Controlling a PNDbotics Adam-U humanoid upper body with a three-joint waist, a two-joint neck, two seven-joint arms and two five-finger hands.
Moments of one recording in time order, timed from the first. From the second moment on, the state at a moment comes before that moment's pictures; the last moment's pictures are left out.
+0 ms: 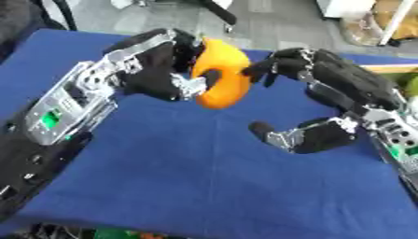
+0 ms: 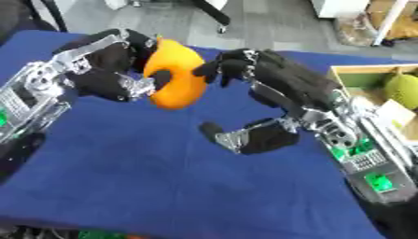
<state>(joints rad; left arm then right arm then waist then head) -0.57 0.68 -0.37 -1.83 0.37 0.29 -0.27 -0.71 -0.39 0.51 -1.87 0.57 -0.16 0.31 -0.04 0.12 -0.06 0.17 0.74</state>
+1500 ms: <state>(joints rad) -0.62 0.67 -0.40 -1.89 0.42 0.33 -0.28 -0.73 -0.34 0.54 -1.82 0.67 -0.11 0.26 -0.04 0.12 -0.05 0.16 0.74</state>
